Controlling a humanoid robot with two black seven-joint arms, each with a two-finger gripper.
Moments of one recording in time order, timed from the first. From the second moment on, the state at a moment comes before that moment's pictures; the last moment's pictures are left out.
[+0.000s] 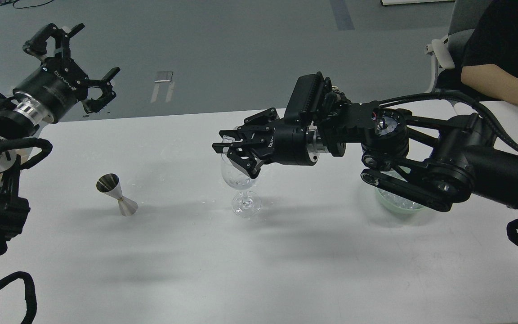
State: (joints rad) left arm -0.59 0.35 -1.62 -0.99 0.51 -0.49 0.37; right arm 1.09 -0.25 0.29 1.26 -1.99 0.13 0.31
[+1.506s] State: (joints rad) left arm -0.64 0.29 -1.63 -0.99 0.48 -0.38 0.28; right arm 1.14 -0.21 0.81 0.74 -1.21 0.04 0.30
